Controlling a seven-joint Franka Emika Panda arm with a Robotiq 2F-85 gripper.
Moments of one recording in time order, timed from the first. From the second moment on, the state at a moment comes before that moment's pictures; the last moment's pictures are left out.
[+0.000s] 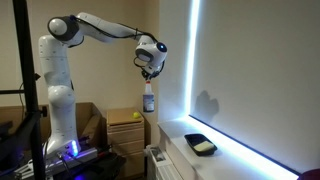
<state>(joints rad) -0.40 -0.08 -0.44 -2.03 0.93 1.71 1.15</state>
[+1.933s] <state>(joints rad) -0.37 0.38 -0.35 -1.74 1.19 2.39 1.45</state>
